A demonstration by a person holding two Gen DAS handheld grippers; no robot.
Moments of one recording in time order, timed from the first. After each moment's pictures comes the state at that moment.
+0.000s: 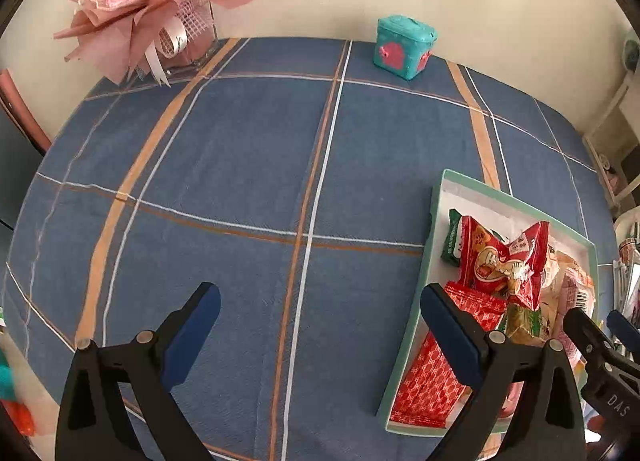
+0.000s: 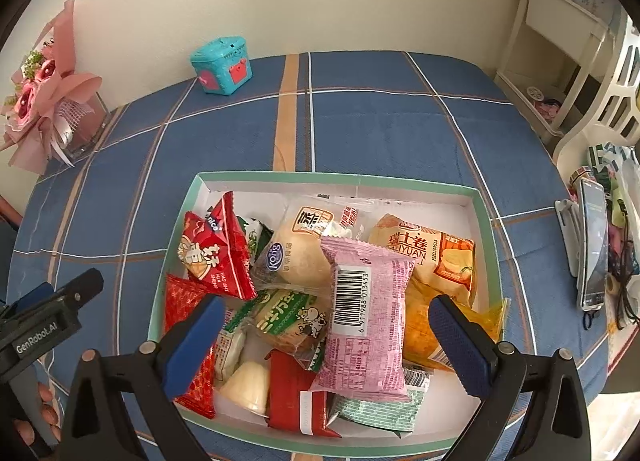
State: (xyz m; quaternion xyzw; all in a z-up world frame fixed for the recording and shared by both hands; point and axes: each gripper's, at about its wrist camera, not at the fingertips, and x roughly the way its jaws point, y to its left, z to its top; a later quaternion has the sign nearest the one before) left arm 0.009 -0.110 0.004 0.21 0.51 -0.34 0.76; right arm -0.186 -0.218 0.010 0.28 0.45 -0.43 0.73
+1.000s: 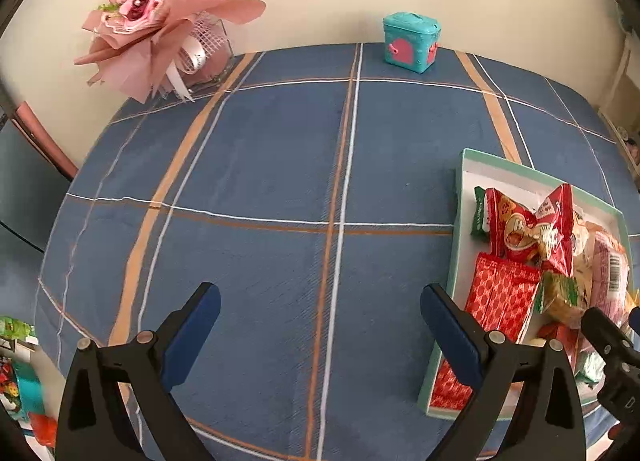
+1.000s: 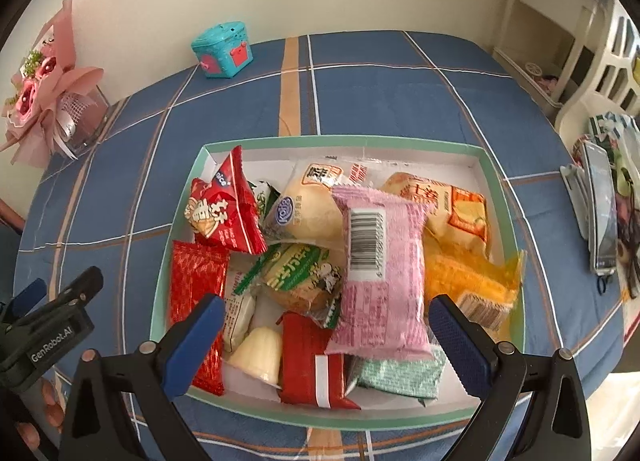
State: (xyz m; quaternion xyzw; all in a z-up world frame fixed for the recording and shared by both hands) left arm -0.004 -0.092 0.003 0.26 0.47 -0.31 0.79; right arm -0.198 -0.190 -0.005 0.31 0.45 -0.43 0.72
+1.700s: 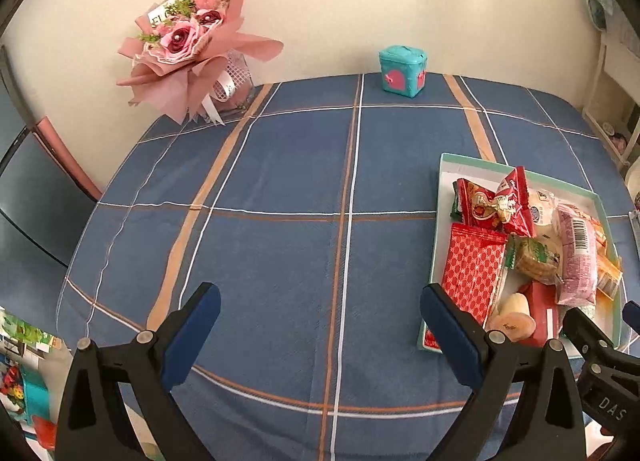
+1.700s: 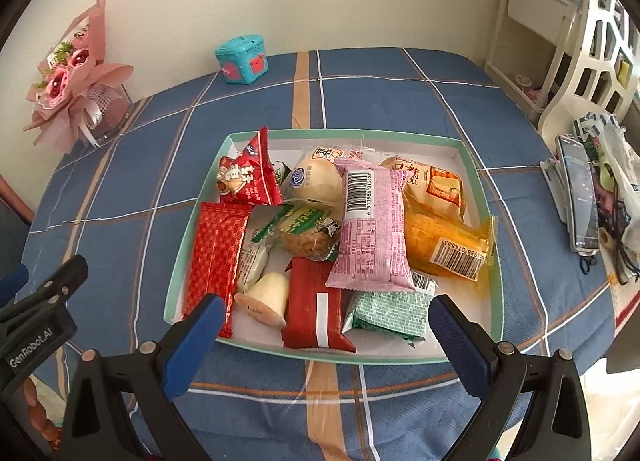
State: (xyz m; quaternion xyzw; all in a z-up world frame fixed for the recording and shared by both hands) left arm -0.049 -0.043 0.049 0.26 0.42 -0.31 0.81; right arm -0.225 -0.134 0.017 0.28 0.43 -0.43 0.74
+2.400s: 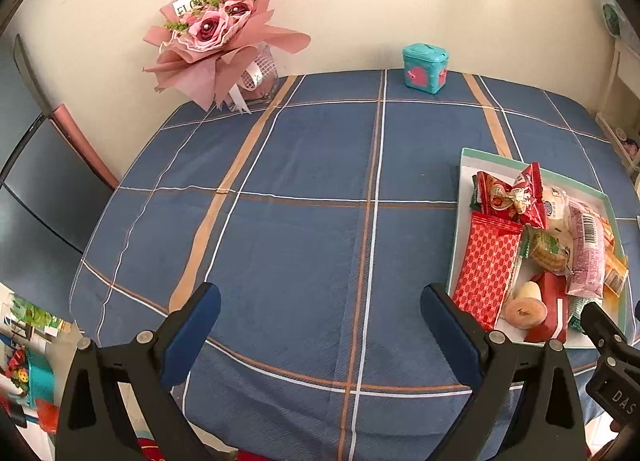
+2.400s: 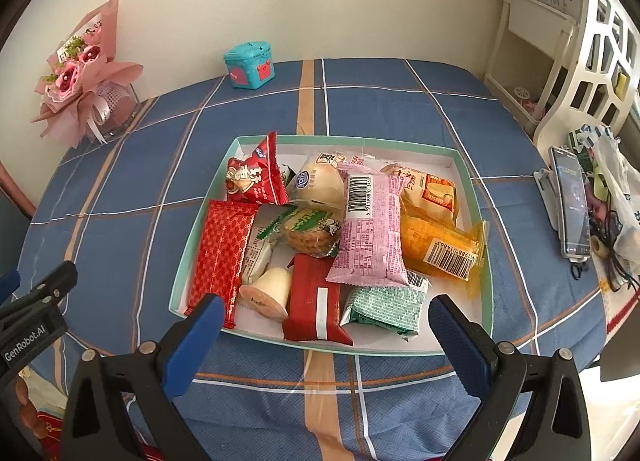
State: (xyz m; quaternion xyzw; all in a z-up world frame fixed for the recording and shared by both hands) left arm -0.045 -0.022 0.056 0.26 0.43 -0.28 0.82; right arm -0.226 -0.121 0.029 0.26 0.43 -0.43 0.75
